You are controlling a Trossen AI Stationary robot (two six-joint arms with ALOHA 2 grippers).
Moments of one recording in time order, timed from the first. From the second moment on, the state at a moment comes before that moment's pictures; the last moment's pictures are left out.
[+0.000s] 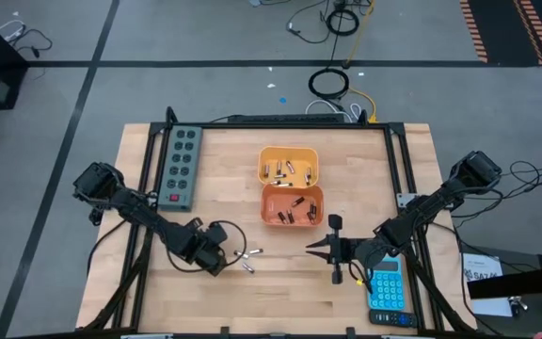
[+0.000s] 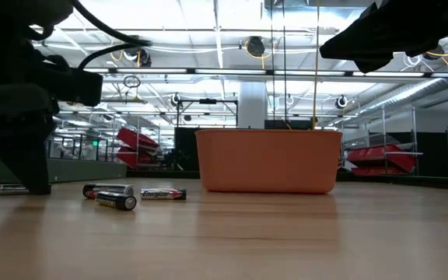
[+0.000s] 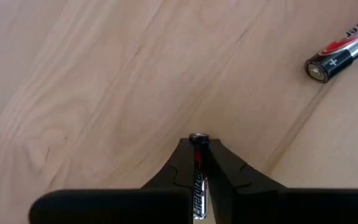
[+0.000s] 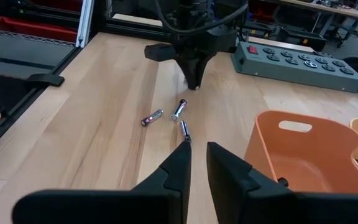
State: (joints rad) left arm -0.53 1.68 0.80 -0.63 -0.27 -1.10; right arm 0.61 1.41 0.58 0.43 0.61 0.13
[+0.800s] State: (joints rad) left arm 0.02 1.51 0.85 -0.05 -0.47 -0.09; right arm 0.58 1.41 0.58 0.50 0.61 0.11
